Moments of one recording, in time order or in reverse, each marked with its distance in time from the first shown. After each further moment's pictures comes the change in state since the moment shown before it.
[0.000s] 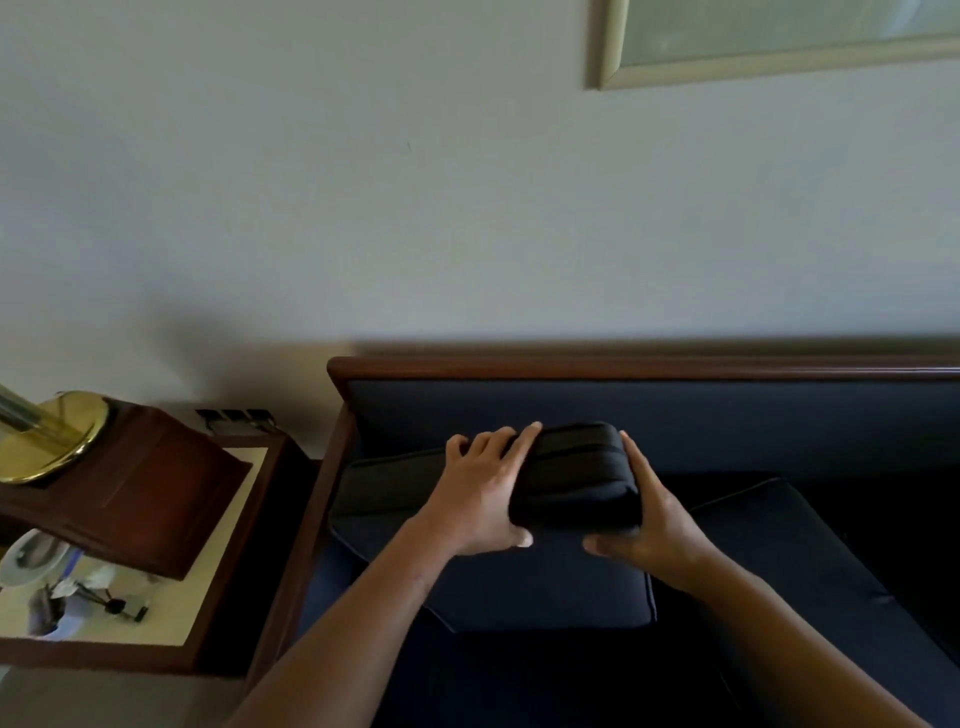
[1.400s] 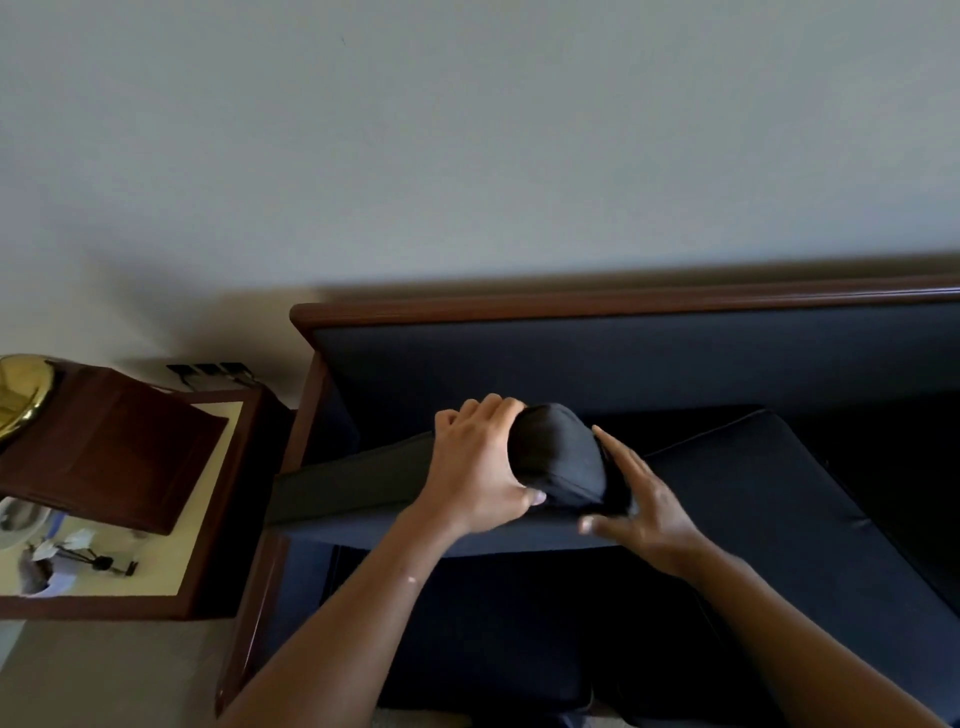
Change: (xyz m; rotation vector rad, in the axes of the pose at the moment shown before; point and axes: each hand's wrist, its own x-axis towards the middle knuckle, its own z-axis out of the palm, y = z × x) left_hand 0.002 0.042 0.023 -0.210 0.294 -0.061; right_hand -0.014 0.086 0.016 0.004 -0.013 -0.137
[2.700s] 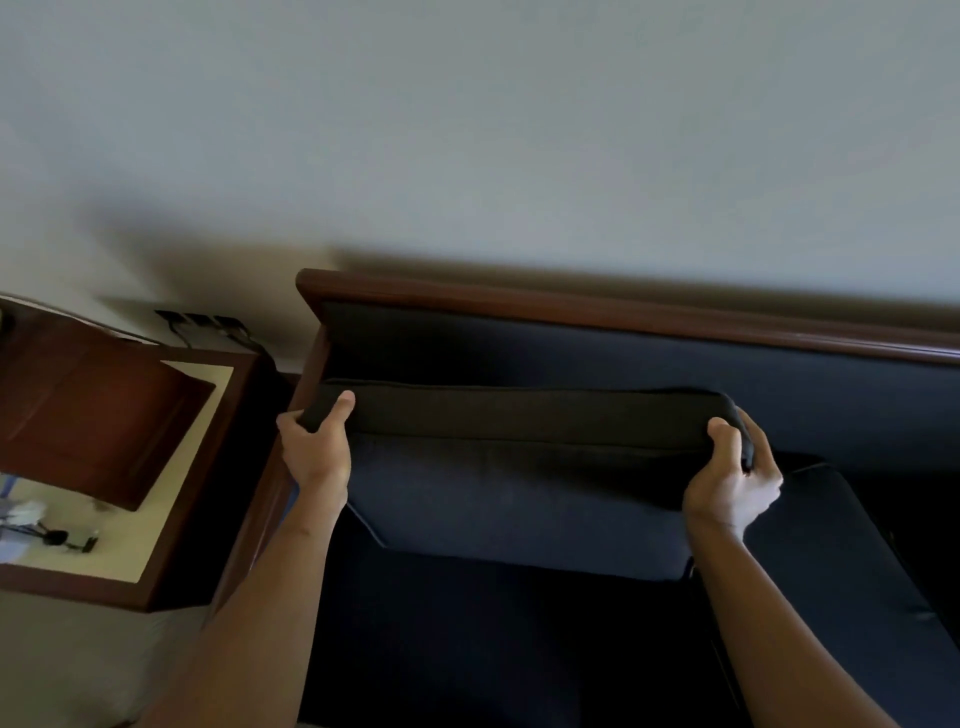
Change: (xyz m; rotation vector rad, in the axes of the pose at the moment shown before) left_hand 0.013 -0.241 0.043 -0.826 0.731 -1.243; right_hand 0.129 -0.033 0.009 0.488 1.054 0.459
